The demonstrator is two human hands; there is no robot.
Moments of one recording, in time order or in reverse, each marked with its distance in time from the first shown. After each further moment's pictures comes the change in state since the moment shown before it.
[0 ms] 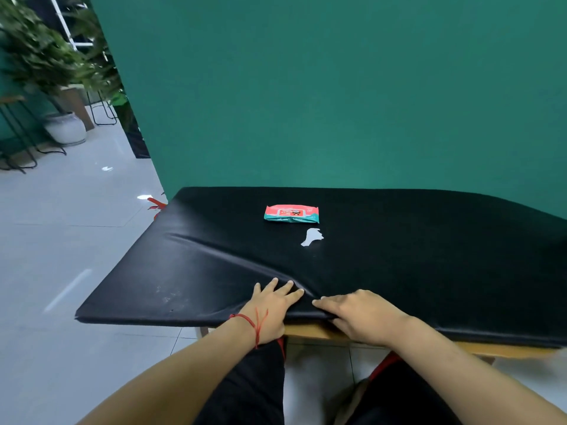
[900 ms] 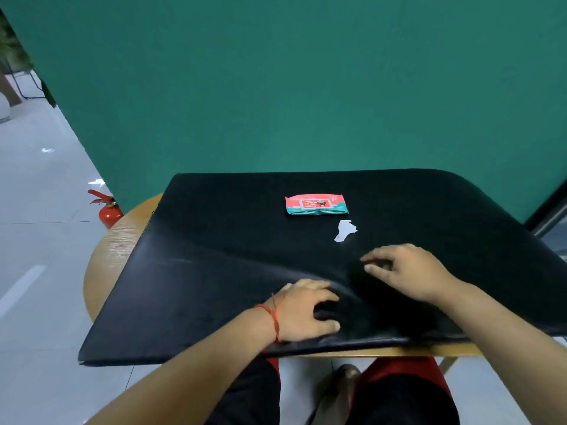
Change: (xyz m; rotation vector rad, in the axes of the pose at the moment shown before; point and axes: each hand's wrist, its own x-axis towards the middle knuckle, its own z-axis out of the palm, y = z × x) left_hand 0.083 0.067 -0.022 -0.379 0.082 0.332; right_hand -0.034 0.135 -0.037 0.249 0.252 0.499
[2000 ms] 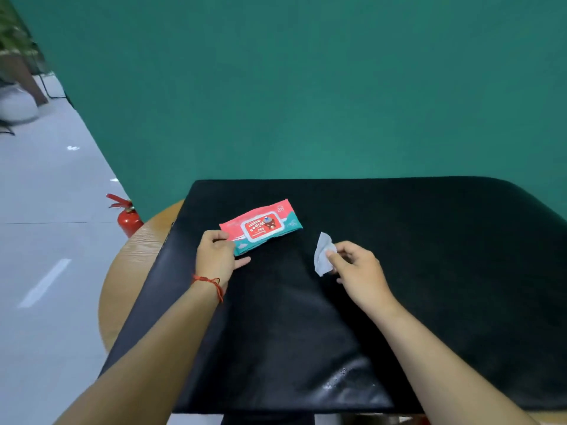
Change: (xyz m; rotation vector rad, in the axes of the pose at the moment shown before) left_hand -0.002 -0.192 -0.109 -1.176 1.000 -0.703; right_hand 0.113 -0.138 0.084 0.944 0.210 0.265
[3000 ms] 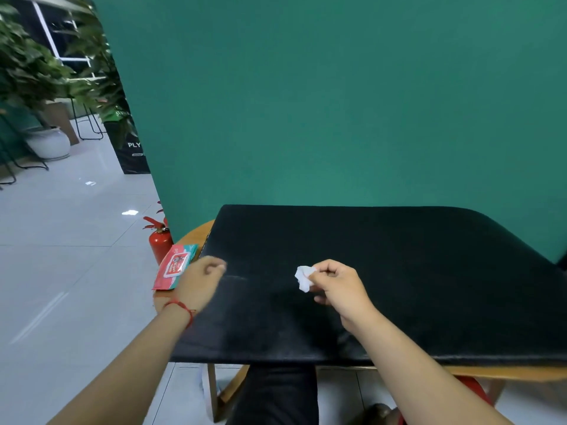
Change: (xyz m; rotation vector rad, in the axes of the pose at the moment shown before) left_hand -0.110 0.046 -0.148 0.729 -0.130 0.330; right_hand -0.131 -0.077 0.029 0.292 -0.112 0.112
